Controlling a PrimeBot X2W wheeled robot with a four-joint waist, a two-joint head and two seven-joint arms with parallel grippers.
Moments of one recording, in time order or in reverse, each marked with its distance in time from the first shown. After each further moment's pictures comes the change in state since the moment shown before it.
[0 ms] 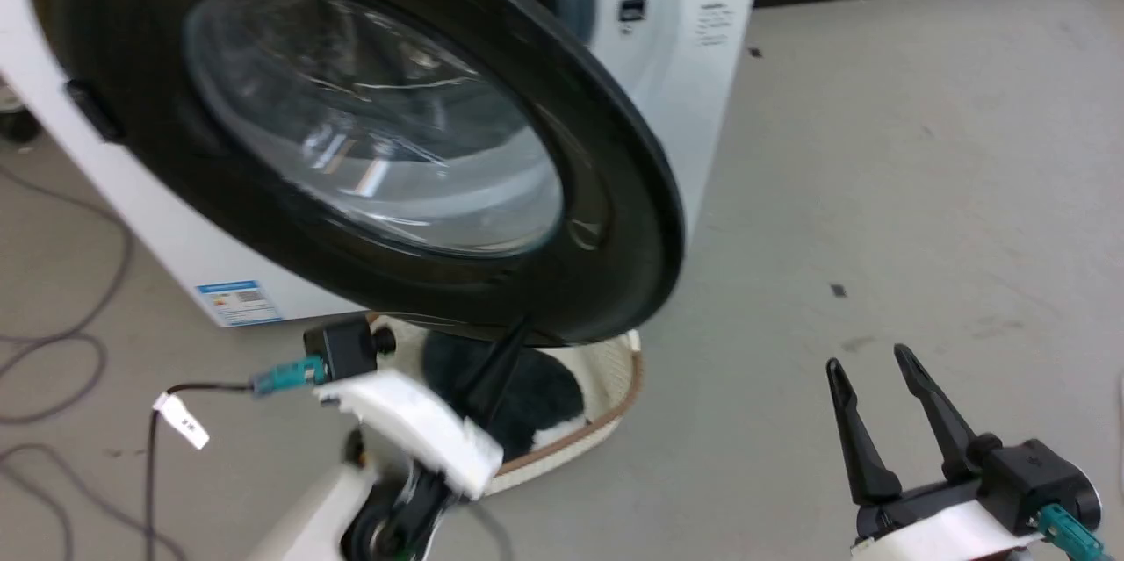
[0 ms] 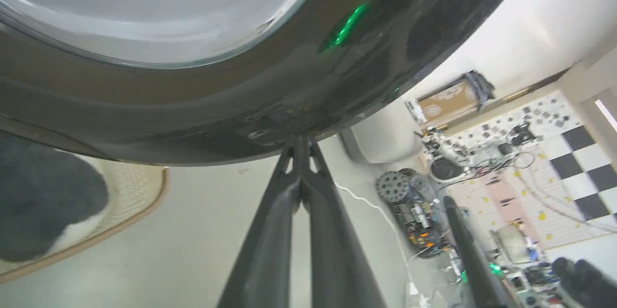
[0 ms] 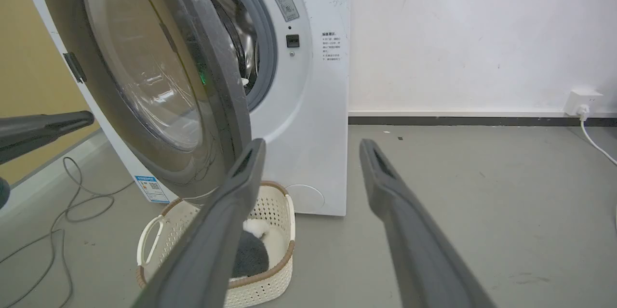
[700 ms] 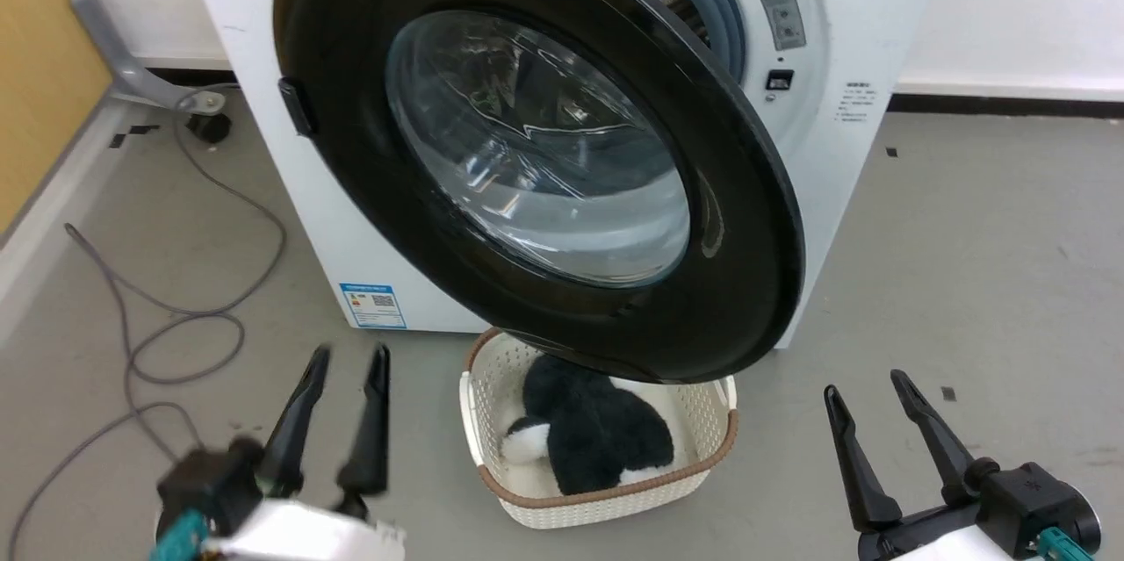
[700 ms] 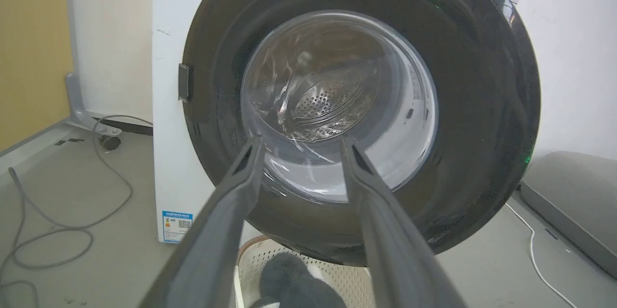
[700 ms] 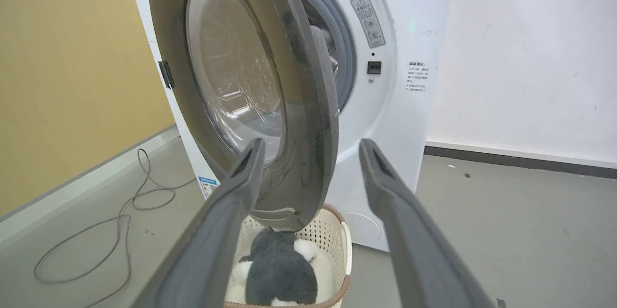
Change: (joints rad) left arm 0.356 0.053 0.294 -0.347 0.744 0.181 -0.229; right arm 0.050 -0.016 0.009 -0.014 0.000 0.000 0.000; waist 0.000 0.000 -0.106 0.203
